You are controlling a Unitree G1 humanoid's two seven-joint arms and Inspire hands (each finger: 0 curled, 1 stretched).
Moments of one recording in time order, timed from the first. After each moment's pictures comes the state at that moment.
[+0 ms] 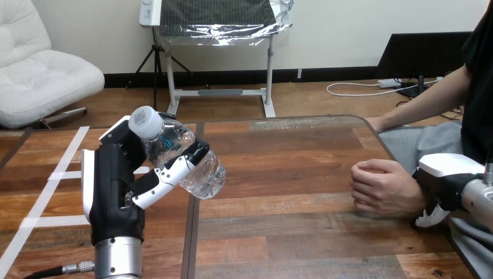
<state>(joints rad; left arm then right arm) 0.15 -0.05 0.02 -0.11 0.08 -0.35 0.12 -0.60 -0.74 0.43 0.94 -0.78 -0.17 0.21</state>
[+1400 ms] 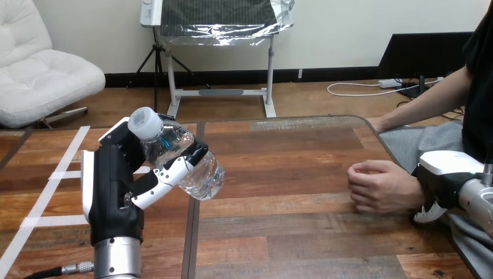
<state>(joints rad) 0.15 -0.04 0.02 -0.11 0.07 -0.33 0.11 -0.64 -0.70 0.46 1.05 -0.75 -0.17 0.11</state>
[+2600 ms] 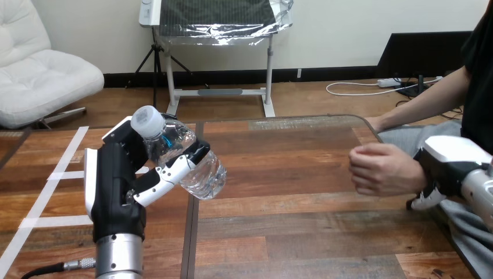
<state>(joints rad) 0.13 -0.04 0.02 -0.11 0.07 -0.30 0.10 -0.62 -0.71 0.41 0.94 -0.70 -0.14 0.07</state>
